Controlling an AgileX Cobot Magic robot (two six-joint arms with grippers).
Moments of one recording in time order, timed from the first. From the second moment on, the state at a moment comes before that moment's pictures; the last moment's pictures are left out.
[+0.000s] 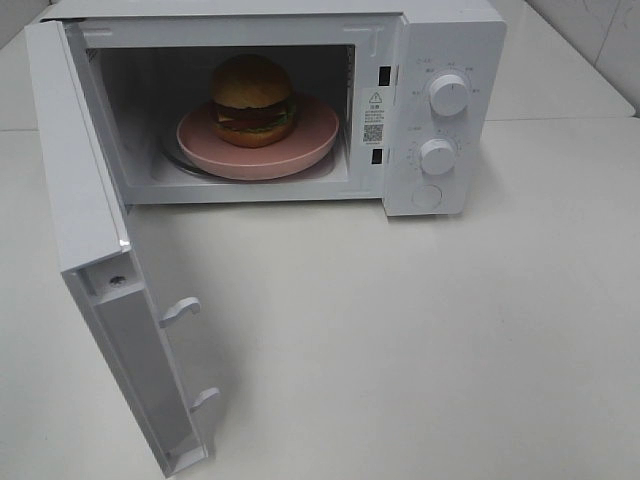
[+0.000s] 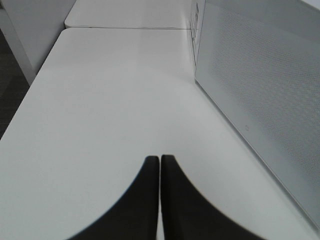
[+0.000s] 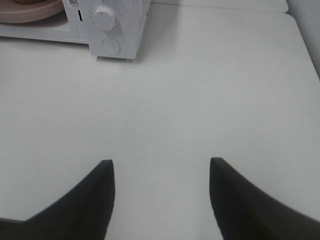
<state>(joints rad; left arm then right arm) 0.01 0.00 -0.50 -0.01 1.04 0.01 0.15 0.10 -0.51 0.00 0.98 0.03</state>
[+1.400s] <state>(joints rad) 0.01 0.96 -0.49 -0.57 0.24 0.50 0.15 0.00 -0.50 0.02 0.99 0.00</state>
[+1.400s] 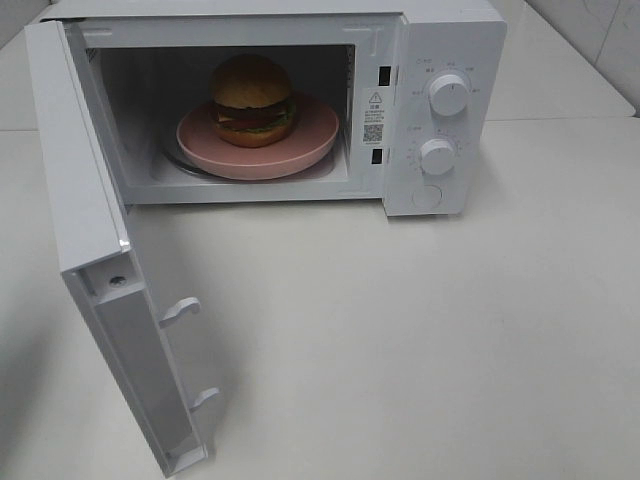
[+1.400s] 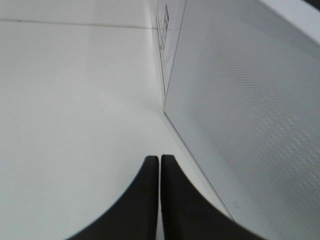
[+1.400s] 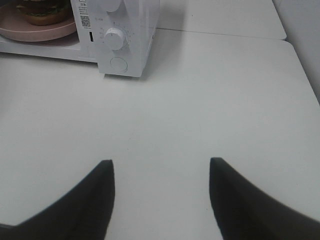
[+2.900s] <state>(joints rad) -0.32 1.69 -0.93 -1.00 0.10 1.08 0.15 0.00 -0.50 0.02 1.00 0.00</state>
